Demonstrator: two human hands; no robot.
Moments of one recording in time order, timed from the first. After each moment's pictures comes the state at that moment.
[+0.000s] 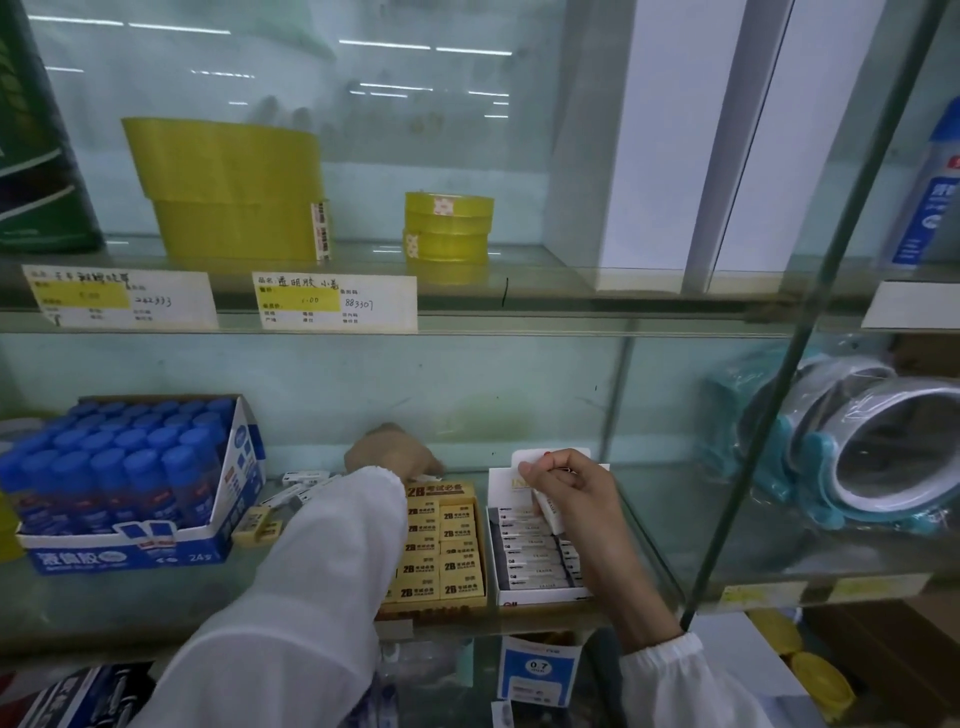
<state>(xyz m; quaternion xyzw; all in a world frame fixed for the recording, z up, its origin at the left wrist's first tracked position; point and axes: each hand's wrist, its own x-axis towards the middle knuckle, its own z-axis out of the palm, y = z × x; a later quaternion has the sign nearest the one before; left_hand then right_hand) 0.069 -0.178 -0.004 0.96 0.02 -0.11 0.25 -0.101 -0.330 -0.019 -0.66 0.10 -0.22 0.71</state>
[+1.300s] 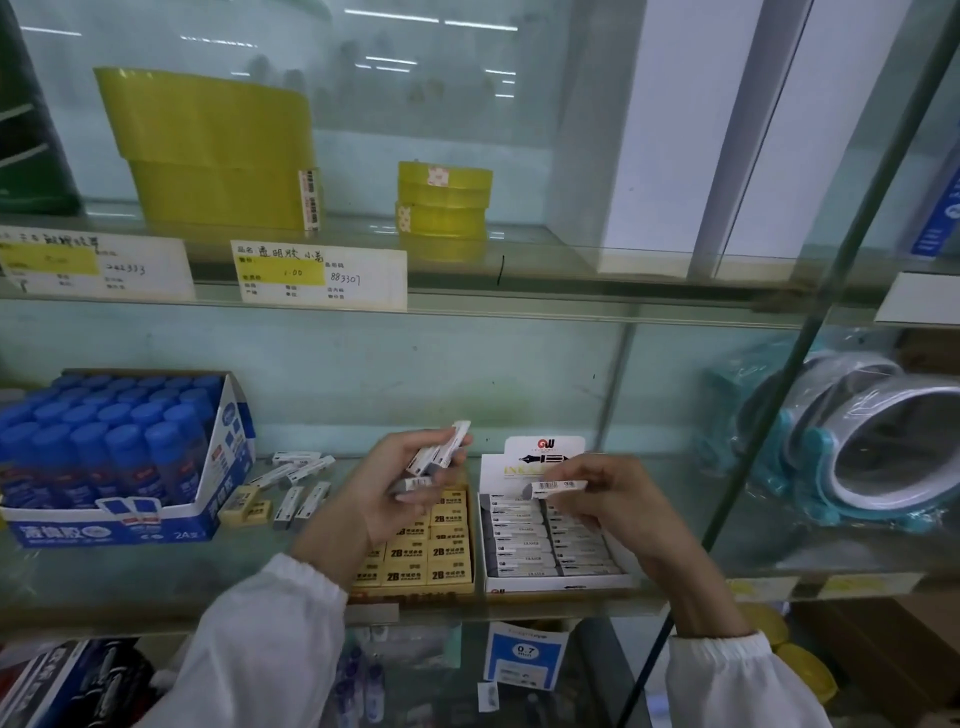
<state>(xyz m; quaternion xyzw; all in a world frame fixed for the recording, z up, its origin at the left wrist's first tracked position) 0.015 -0.160 -0.023 0.42 -0.11 -0.41 0.80 -0.119 -0.379 -0.008 -0.80 0.10 -0.10 0.58</state>
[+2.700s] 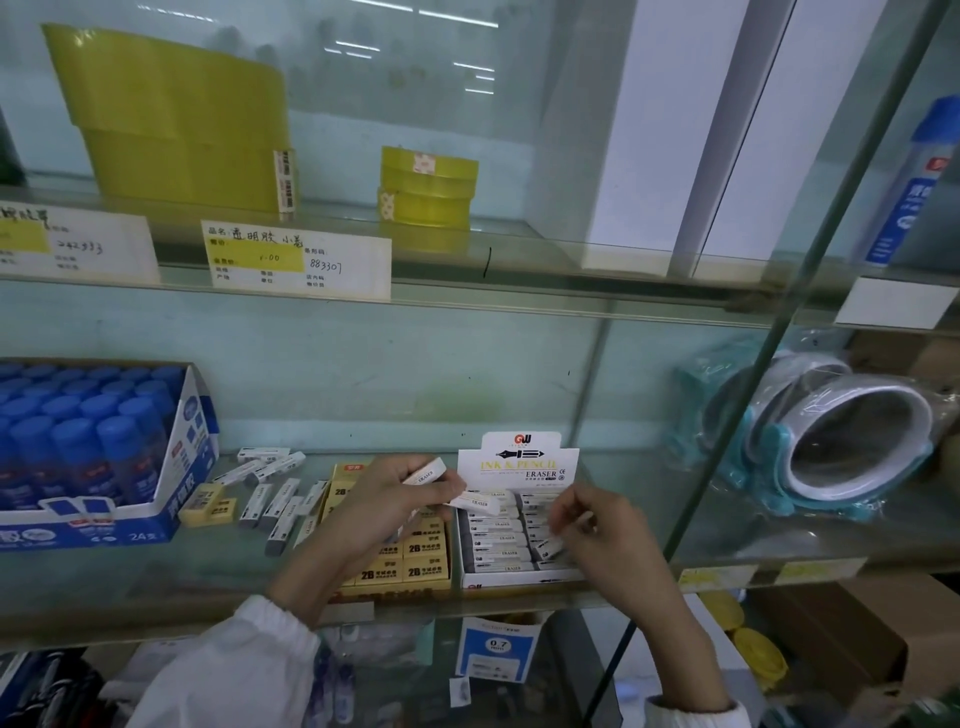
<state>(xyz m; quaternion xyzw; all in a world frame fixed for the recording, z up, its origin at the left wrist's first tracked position) -0.013 -0.161 -0.041 0.69 -0.23 -0.21 0.65 -0.153 -0.369 -0.033 -0.91 0.12 -0.18 0.36</state>
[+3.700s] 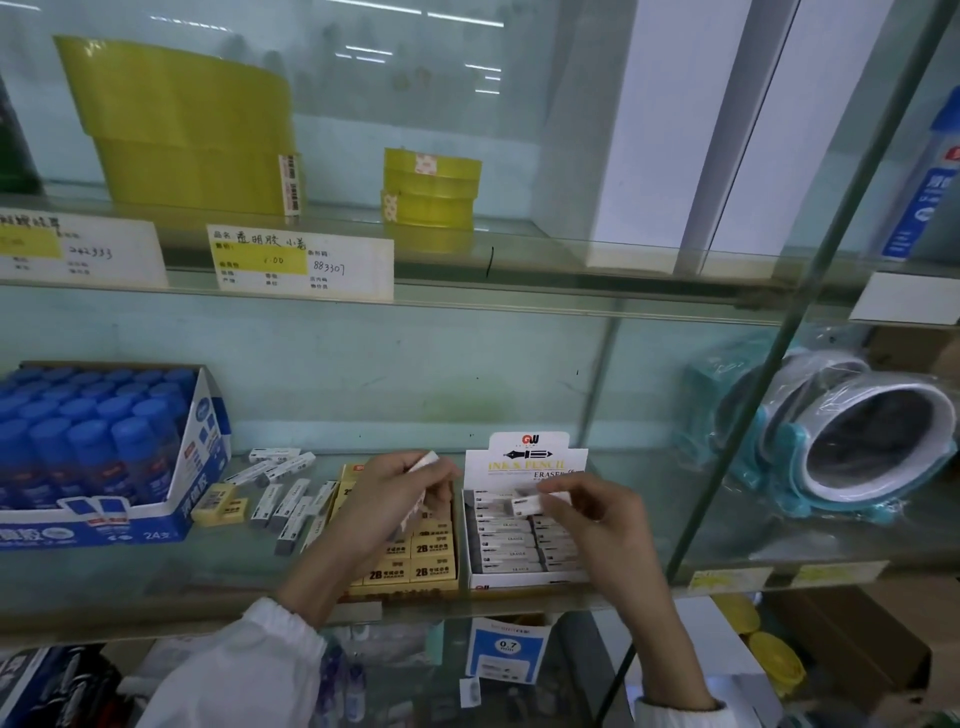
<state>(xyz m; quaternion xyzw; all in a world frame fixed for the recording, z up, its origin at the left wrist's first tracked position) -0.016 -0.160 -0.039 0.67 -0.20 -0.17 0.70 -0.145 -0.350 -0.028 -0.82 0.14 -0.24 0.50</state>
